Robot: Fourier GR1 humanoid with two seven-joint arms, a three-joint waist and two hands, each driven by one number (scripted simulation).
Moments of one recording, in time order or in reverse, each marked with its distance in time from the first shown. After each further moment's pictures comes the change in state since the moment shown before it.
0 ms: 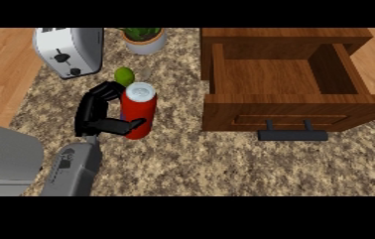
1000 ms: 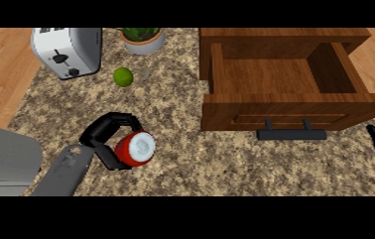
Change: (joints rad) left arm -0.103 0.177 -0.192 0.511 -0.224 -0.555 -0.392; right arm -0.028 -0.007 0.010 0.070 0.021 0.009 -0.039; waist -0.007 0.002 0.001
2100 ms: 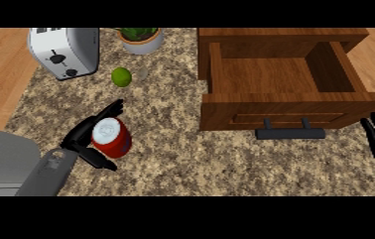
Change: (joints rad) left arm -0.018 0.078 0.054 0.147 -0.071 0.080 -0.092; right arm -0.041 -0.020 0.019 0.033 0.020 -0.019 0.008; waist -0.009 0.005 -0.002
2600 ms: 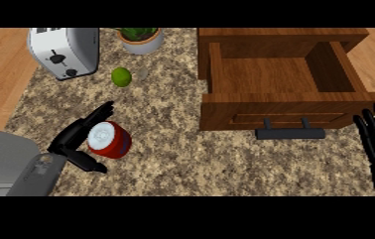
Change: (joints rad) left arm 0.054 0.042 0.020 -0.068 0.001 -0.020 0.014; right arm -0.018 0.009 0.035 0.009 0.034 -0.024 0.000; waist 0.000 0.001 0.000
